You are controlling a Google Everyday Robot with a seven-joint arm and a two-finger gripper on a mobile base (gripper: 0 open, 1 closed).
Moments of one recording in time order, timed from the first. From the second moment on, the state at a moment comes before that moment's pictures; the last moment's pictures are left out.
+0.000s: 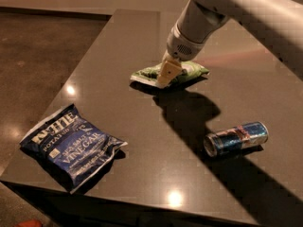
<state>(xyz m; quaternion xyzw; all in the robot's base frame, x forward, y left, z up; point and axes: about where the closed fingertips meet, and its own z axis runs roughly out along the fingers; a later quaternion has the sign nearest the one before) 0.614 -0.059 0.882 -0.60 0.77 0.07 0.22</state>
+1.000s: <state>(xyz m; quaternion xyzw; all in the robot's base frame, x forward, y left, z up) 0.595 -0.091 0.912 -0.57 0.80 0.03 0.20</state>
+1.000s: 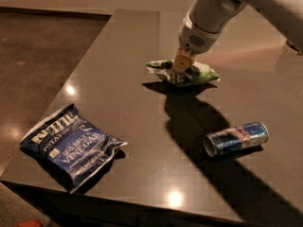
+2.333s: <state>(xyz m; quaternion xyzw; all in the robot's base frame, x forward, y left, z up) 0.522 -0.133 0.909 -0.45 0.89 -0.01 0.10</state>
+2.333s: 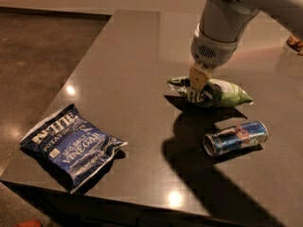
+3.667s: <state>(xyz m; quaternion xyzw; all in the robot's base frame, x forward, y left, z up) 0.499 -0.168 0.901 -0.40 0.91 -0.02 0.08</state>
